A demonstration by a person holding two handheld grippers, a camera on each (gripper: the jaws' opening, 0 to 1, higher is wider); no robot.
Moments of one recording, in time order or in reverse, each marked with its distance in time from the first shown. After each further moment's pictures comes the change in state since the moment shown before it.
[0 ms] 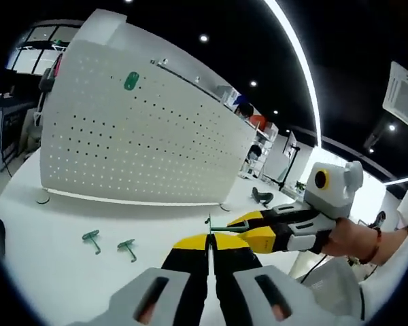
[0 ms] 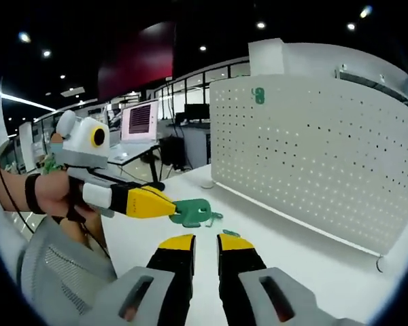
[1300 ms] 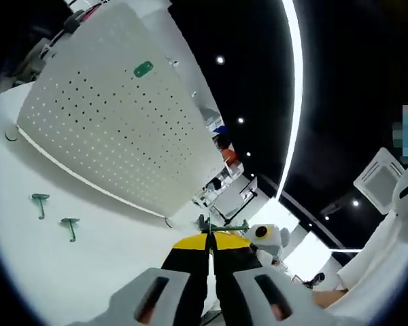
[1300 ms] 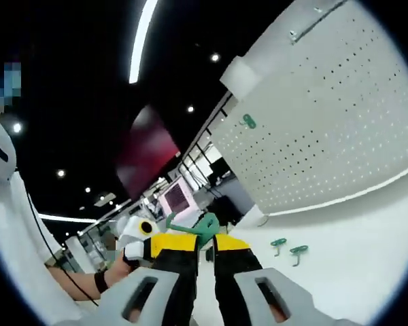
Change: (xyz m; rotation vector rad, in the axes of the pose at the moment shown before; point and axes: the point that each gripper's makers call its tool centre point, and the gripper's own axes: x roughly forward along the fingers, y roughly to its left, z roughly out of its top) left arm -0.009 -0.033 0.023 -0.425 -0.129 -0.301; right arm -0.021 0.016 0.045 0.601 -0.401 0.312
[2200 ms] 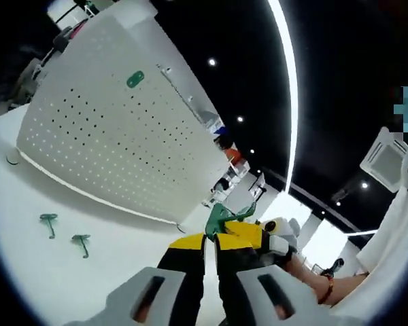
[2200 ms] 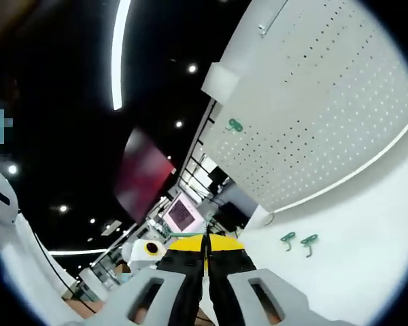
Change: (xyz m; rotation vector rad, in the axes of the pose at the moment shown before) left arm 0.005 0.009 -0.003 0.250 0.035 0.091; right arm -0.001 -0.007 0.010 0.141 -0.058 -0.064
